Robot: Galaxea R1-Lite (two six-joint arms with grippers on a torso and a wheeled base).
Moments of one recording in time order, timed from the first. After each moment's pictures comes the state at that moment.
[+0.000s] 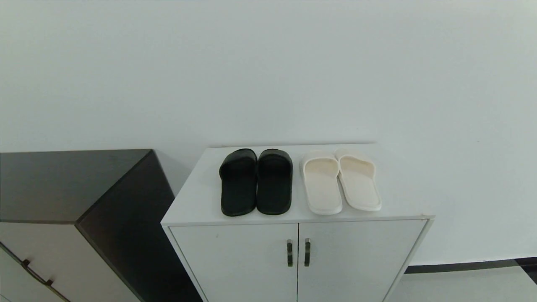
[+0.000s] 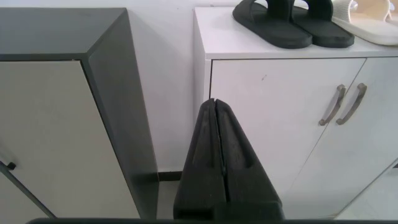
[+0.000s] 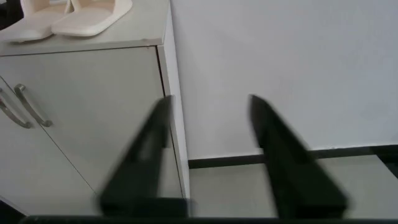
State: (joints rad) left arm 0.00 0.00 0.00 0.00 0.00 -0.02; right arm 0.00 0.00 0.00 0.00 -0.03 -0.01
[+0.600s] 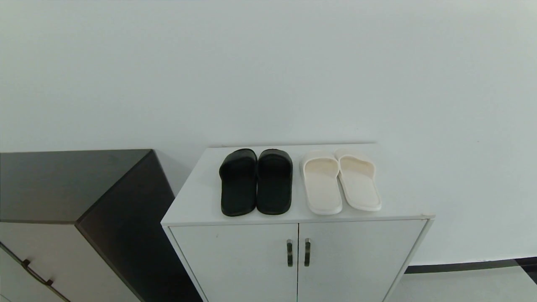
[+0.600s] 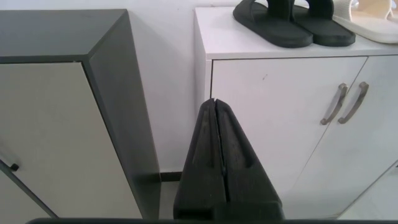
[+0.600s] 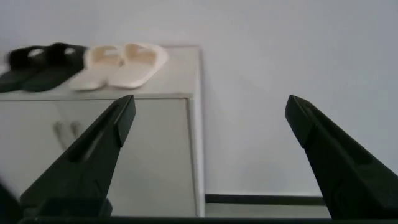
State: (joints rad) left arm 0.00 0.00 0.00 0.00 0.00 0.00; right arm 0.00 0.05 -0.14 -0.01 0.04 0.02
